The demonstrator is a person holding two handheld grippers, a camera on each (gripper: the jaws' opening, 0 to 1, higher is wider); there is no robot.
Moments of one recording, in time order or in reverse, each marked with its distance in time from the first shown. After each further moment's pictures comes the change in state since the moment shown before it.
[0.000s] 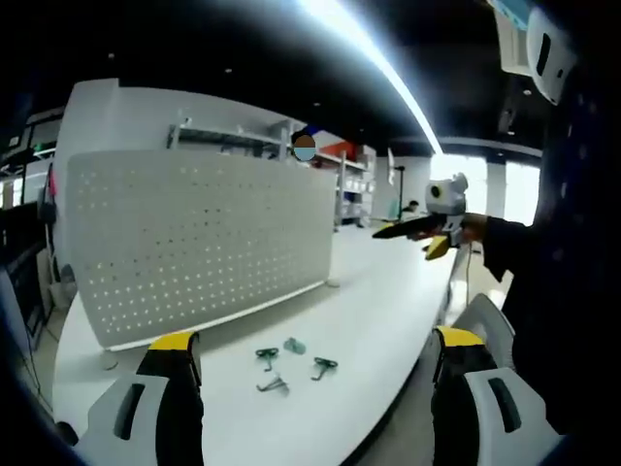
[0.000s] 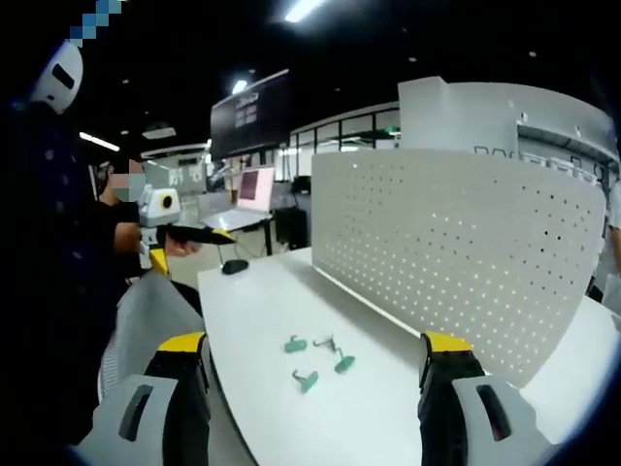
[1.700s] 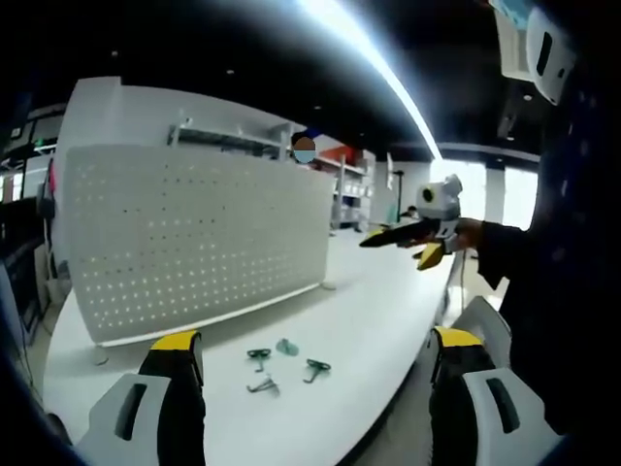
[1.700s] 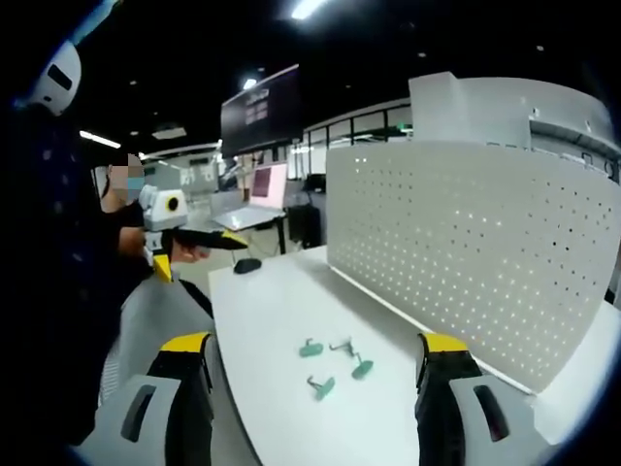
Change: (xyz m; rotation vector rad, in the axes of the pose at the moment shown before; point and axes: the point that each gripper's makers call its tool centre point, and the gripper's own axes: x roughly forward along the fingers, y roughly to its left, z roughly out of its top) left arm 0.006 -0.009 -0.005 -0.017 -0.022 -0.009; right arm 0.024 0.016 -0.003 0.003 0.007 0.062
